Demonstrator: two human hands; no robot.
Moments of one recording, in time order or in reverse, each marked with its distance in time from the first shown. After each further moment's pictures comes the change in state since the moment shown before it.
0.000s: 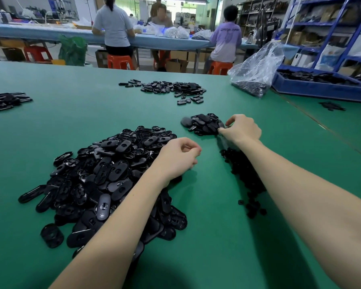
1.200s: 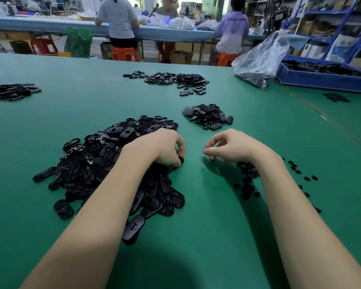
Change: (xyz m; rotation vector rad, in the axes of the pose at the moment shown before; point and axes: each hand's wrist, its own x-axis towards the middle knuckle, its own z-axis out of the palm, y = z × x) left_hand -0.021 0.035 -0.038 0.981 -0.292 0.024; right_hand -0.104 0.000 -0.050 0.101 -0.632 -0.301
